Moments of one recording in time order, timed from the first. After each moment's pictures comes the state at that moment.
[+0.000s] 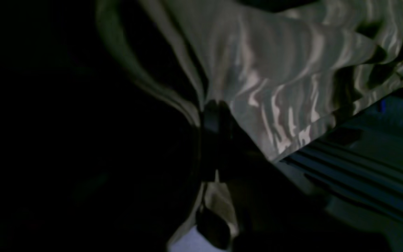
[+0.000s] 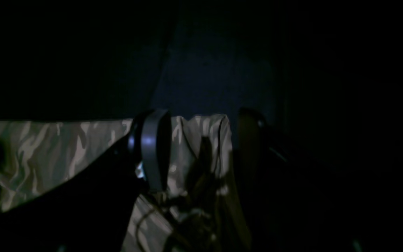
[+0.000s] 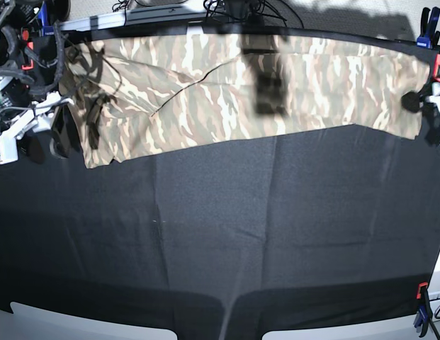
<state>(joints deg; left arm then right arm) 5.0 -41.4 -14.8 64.3 -77.0 -40.1 78.2 -18.4 14.6 42.4 125.4 42.0 40.2 -60.2</state>
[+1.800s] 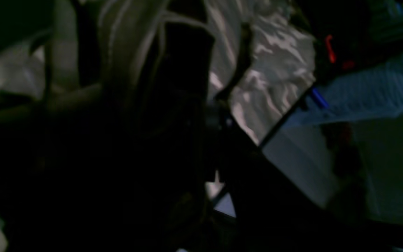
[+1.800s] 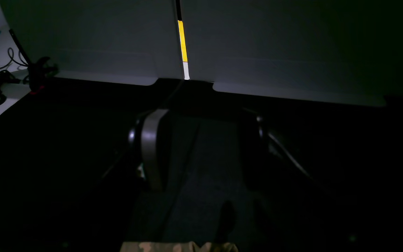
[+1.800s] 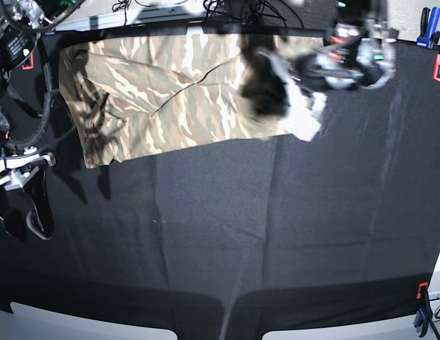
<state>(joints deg) 17.8 -1.0 0.6 105.7 -46.0 -33.6 65.5 -1.4 14.5 42.7 125.4 49.6 39.7 -57.0</state>
